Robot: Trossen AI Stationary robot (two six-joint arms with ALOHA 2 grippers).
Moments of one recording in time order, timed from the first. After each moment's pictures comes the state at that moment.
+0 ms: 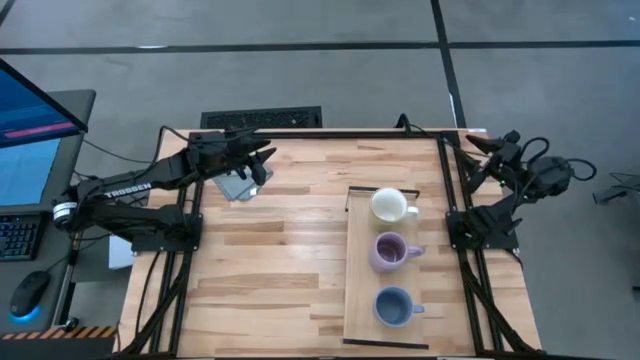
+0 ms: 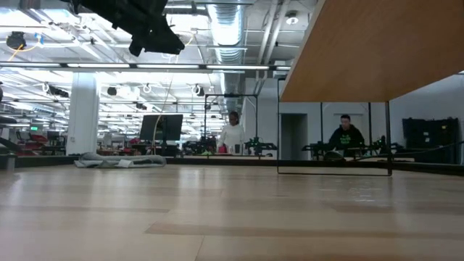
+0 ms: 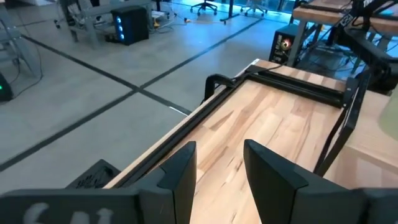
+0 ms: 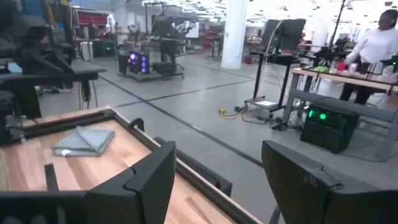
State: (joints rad) left arm 0.40 0.95 0.78 -0.10 -0.19 -0.09; right arm 0.49 0.04 0.73 -0.80 1.20 -0.01
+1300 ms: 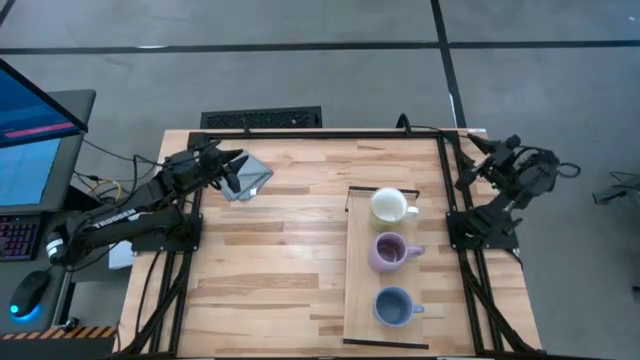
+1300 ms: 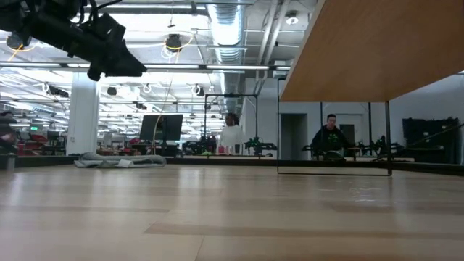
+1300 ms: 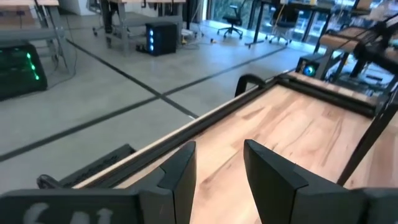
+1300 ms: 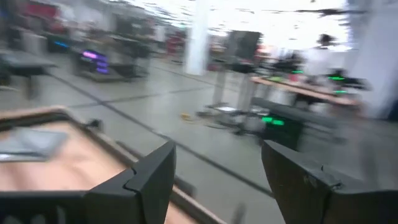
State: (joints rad) left arm 0.56 0.52 0.37 -0.02 -0.14 -0.14; right arm 0.72 0.03 0.65 -0.79 1.57 -0.01
